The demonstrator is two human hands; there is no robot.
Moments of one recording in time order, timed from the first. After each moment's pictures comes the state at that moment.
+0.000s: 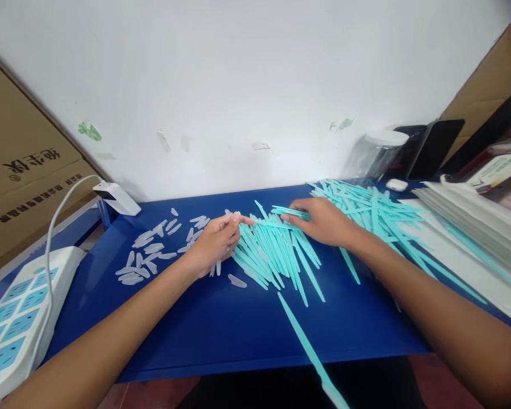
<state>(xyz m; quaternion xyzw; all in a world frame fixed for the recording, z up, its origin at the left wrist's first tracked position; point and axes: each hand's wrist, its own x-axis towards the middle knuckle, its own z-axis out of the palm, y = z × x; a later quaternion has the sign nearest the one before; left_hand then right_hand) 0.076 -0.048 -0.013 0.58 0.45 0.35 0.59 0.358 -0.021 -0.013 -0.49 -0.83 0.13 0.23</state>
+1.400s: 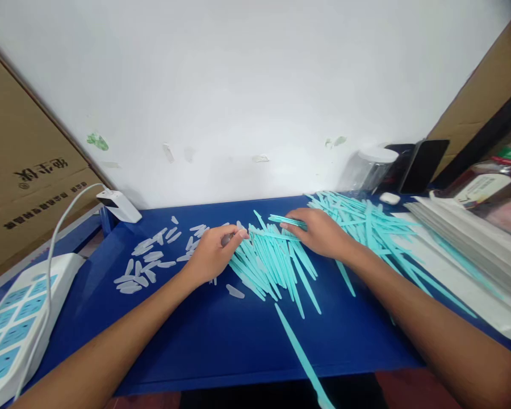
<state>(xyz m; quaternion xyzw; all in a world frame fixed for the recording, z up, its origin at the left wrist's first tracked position) 0.072 -0.047 -0.007 0.78 0.48 0.30 0.26 0.357 -0.020 -0.013 -0.48 -0.84 0.11 0.25</state>
